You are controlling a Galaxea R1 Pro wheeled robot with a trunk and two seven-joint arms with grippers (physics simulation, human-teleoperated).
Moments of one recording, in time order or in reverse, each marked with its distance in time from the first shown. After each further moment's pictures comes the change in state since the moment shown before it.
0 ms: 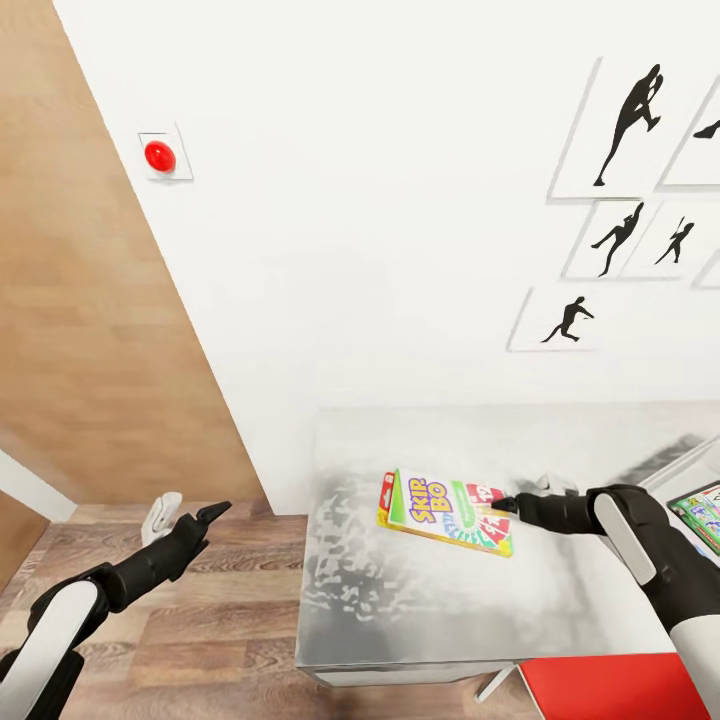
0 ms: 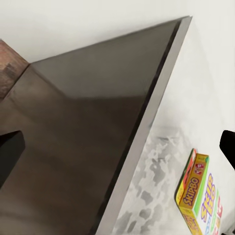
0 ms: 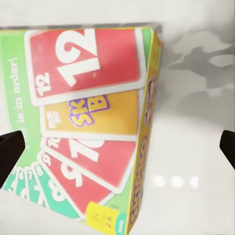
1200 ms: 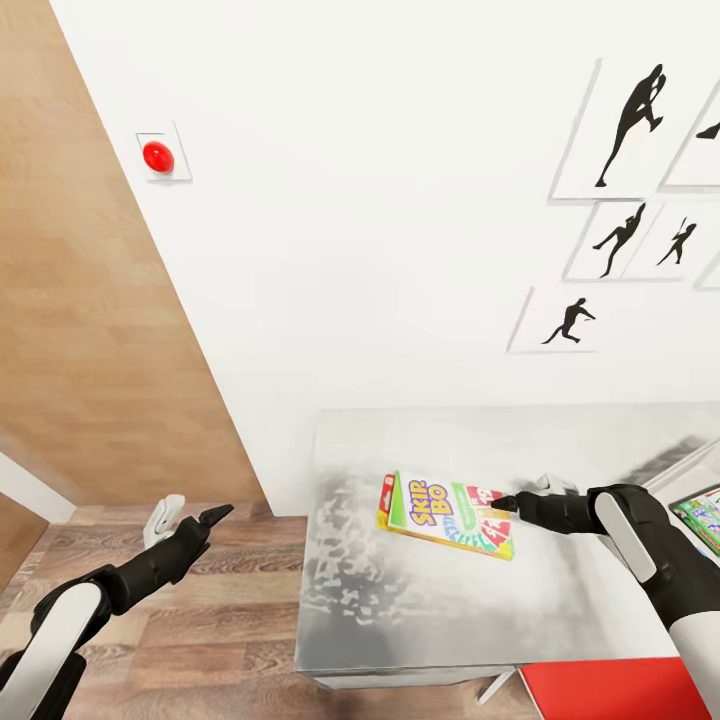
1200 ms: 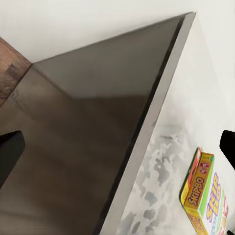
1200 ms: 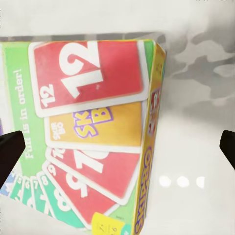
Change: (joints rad) left arm 0.005 -0.004 -0.008 -0.001 -0.023 -0.001 -0.001; right arm -0.010 -0.001 -0.004 0.021 -0.017 0.000 0.007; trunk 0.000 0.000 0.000
